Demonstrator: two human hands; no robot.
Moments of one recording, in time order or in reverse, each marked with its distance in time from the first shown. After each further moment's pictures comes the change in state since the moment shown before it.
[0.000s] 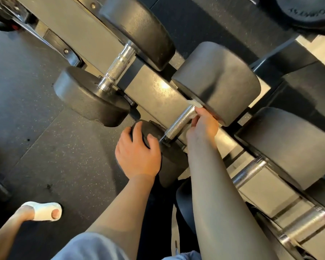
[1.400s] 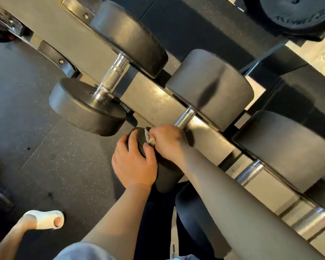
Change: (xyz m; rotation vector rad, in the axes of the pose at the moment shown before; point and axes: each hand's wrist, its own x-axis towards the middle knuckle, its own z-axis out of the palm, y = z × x) left_hand 0.002 0.000 -0.002 0.028 -0.023 0.018; right_hand -0.020 0.018 0.004 -2.145 -0.889 -0.907
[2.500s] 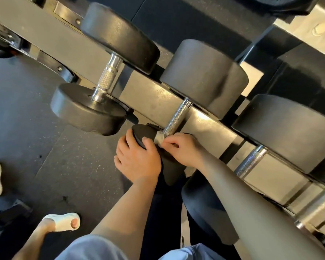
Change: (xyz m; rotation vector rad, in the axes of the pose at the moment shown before) left_hand -0.003 0.007 0.007 0.071 -0.009 -0.144; right_hand -0.050 0.034 0.019 0.620 -0.013 0.086
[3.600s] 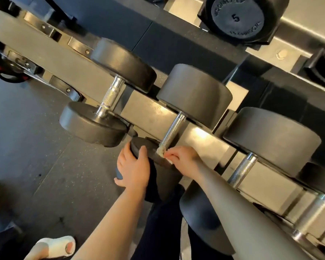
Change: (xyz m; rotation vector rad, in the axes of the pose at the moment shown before) left_hand 0.006 0.005 -0.026 -0.248 -0.283 -0.187; right_hand -0.006 0.018 0.006 -0.114 0.082 0.027
